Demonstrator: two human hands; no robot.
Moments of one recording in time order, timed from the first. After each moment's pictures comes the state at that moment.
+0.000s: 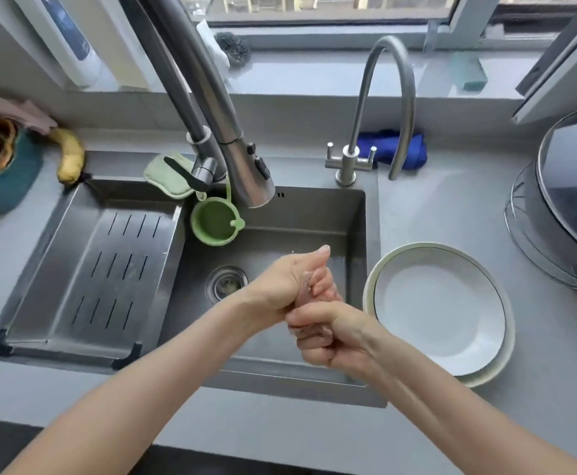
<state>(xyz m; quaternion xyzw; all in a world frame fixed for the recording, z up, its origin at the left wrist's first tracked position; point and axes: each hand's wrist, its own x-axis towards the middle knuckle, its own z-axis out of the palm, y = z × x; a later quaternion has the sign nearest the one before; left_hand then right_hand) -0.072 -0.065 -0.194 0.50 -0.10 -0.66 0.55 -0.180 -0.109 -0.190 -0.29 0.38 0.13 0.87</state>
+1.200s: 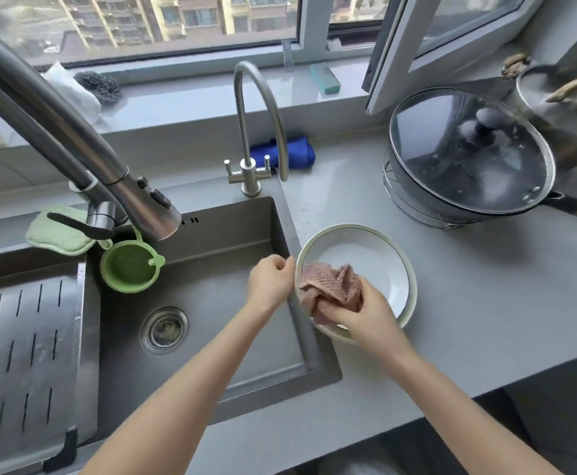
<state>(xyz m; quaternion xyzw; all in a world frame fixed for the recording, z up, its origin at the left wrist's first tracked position) -0.110 -0.119 -0.238 0.81 -0.30 -0.41 0.28 -0.267 -0.113 -0.183 -0.55 0.53 -0.19 0.61</state>
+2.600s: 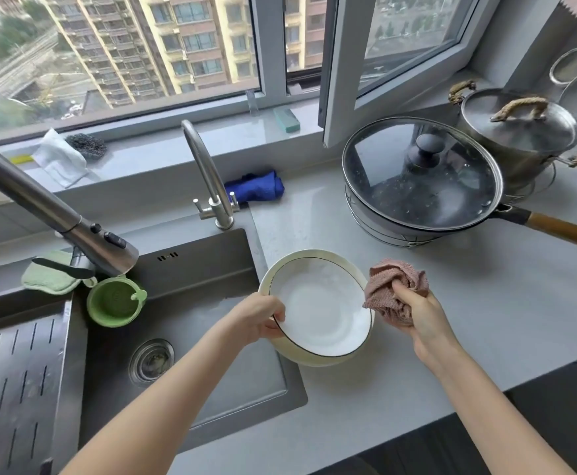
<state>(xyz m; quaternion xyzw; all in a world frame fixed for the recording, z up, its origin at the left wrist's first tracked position) -0.153 -0.137 -0.214 0.71 -0.15 -0.62 0.28 -0.389 -0.193 -0.204 -0.32 0.59 -0.36 0.65</state>
